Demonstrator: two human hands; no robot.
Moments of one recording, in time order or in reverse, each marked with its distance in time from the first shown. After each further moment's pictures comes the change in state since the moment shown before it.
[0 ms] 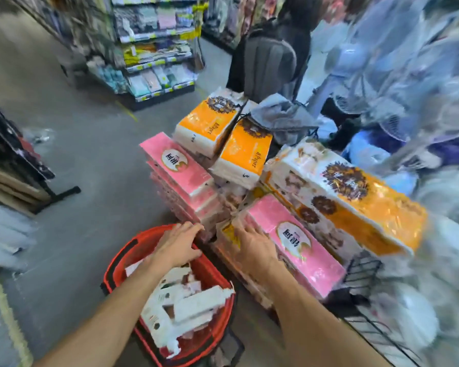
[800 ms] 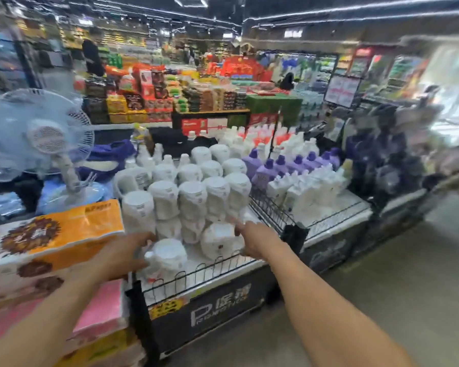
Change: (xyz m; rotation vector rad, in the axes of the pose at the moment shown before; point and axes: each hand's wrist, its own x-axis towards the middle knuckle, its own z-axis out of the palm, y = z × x) left_hand -0.085 0.494 0.017 0.420 -0.122 1.052; right_hand -0.540 0.289 -0.084 0.223 0.145 1.049
